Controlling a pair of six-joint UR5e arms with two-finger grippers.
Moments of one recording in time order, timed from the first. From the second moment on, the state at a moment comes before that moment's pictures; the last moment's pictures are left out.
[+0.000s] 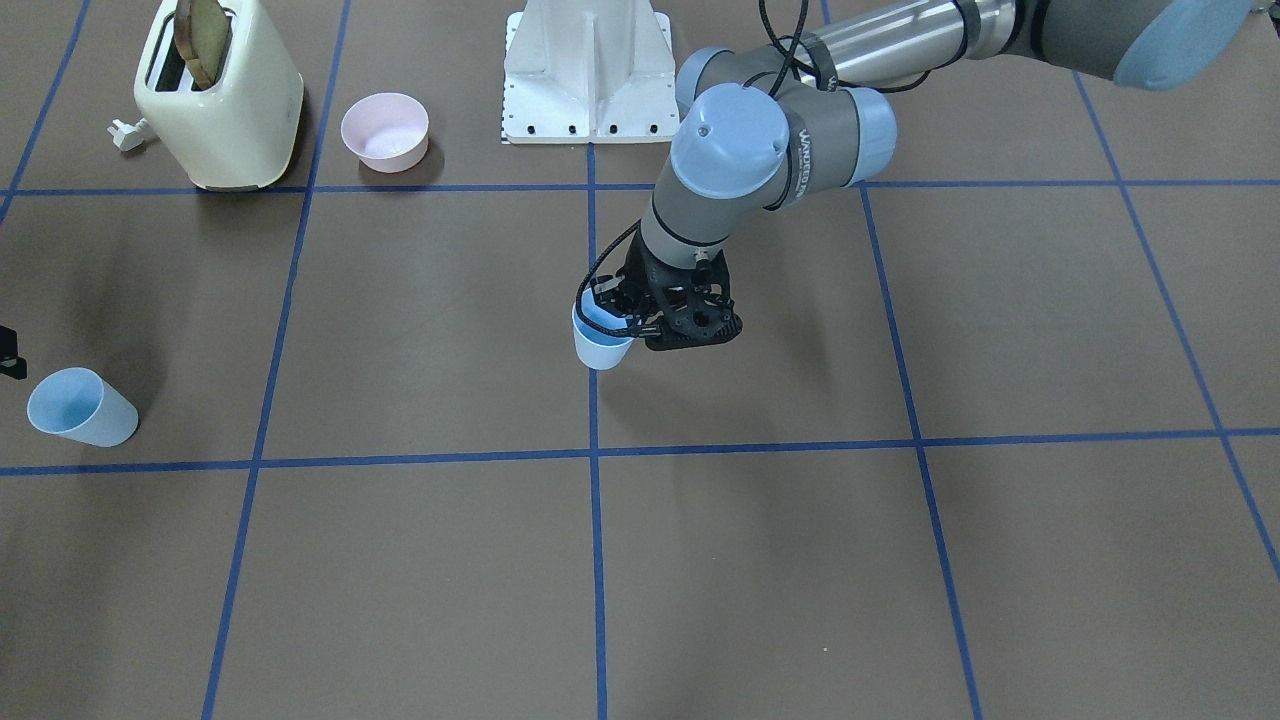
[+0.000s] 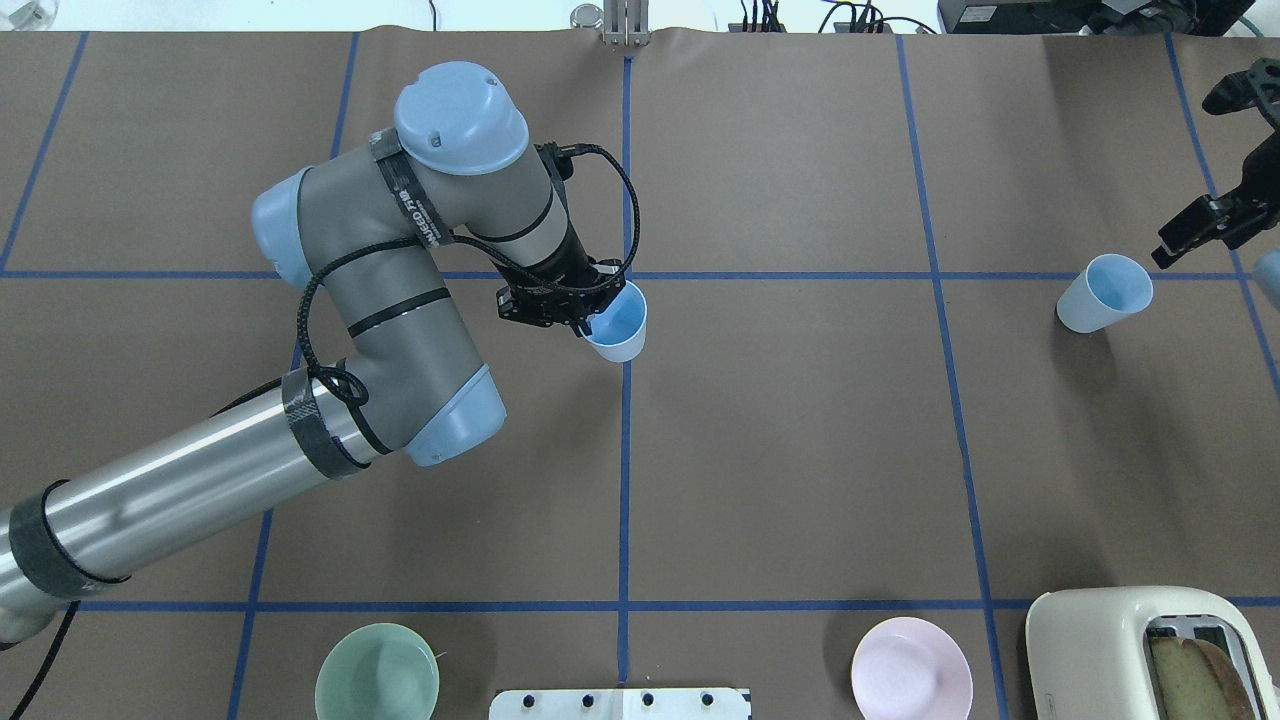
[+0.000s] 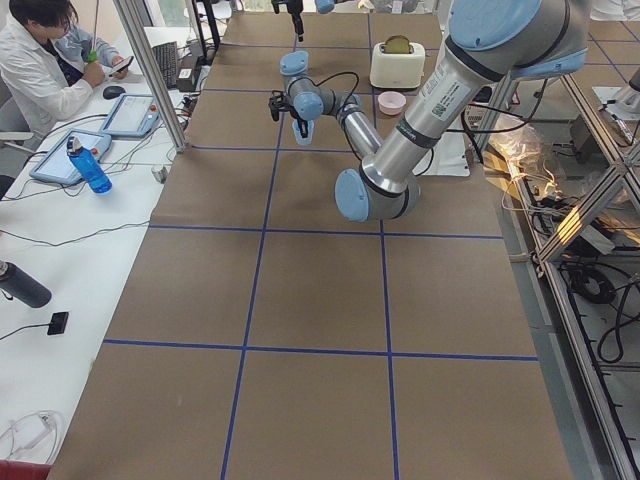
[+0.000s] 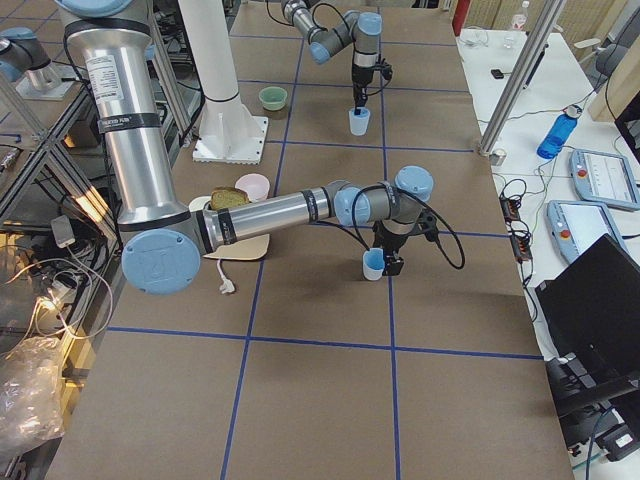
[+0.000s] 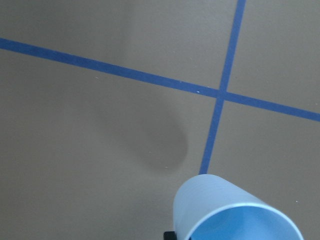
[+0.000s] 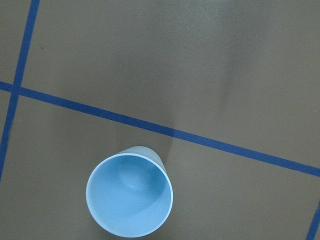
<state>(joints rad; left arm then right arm) -0.64 -2.40 -1.49 -1.71 -2.13 -1.36 1.25 -1.38 1.60 -1.56 2.32 0.11</state>
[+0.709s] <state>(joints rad) -0.62 -2.40 -1.46 -1.71 -2.11 -1.34 1.22 -1.40 1.52 -1.35 2.31 0.22</state>
